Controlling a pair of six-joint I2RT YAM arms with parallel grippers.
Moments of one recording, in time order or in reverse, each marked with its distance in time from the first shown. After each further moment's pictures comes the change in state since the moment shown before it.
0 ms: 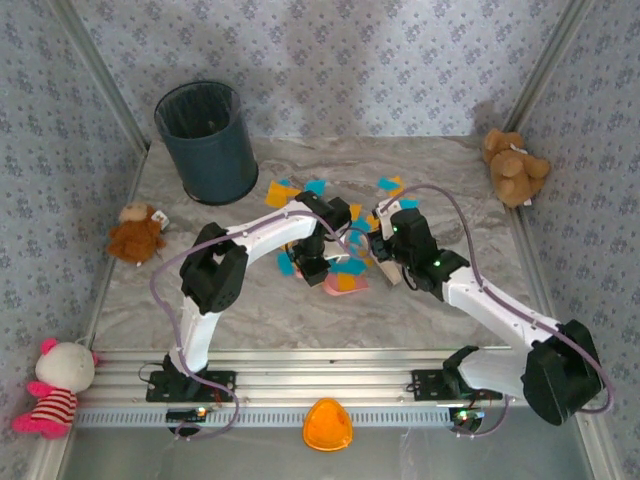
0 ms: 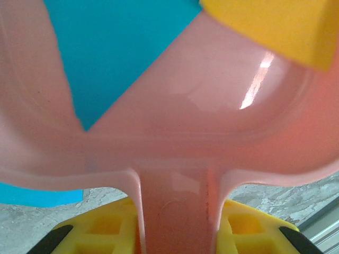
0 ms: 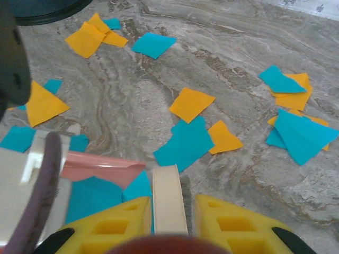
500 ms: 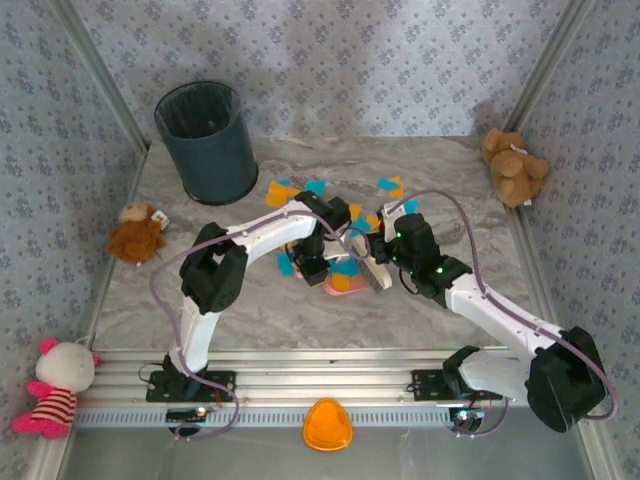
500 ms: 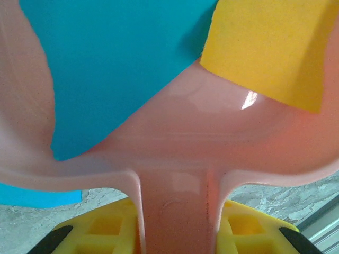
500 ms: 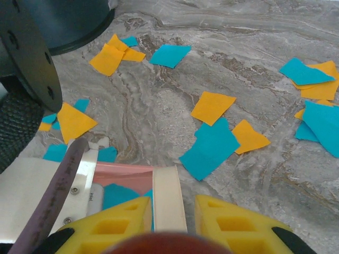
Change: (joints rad) left arm 0.000 0.000 0.000 0.000 0.008 0.000; right arm 0.002 -0.039 -0.061 0.088 -0.056 0.145
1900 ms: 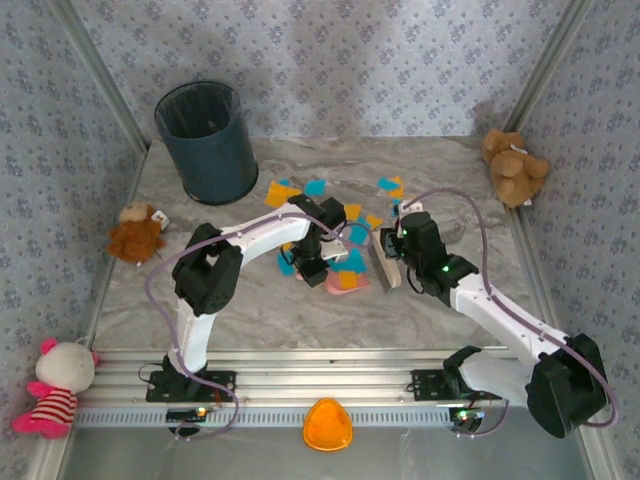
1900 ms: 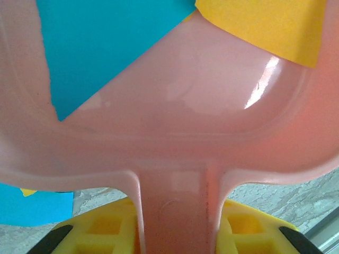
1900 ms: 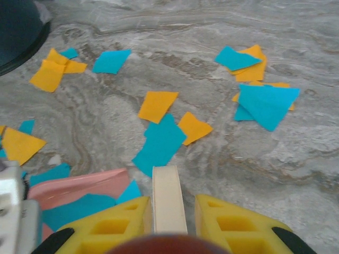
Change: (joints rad) left arm 0.016 -0.046 -0.093 0.112 0.051 -0.019; right arm -0.041 -0.018 0.024 -0.096 0.129 0.091
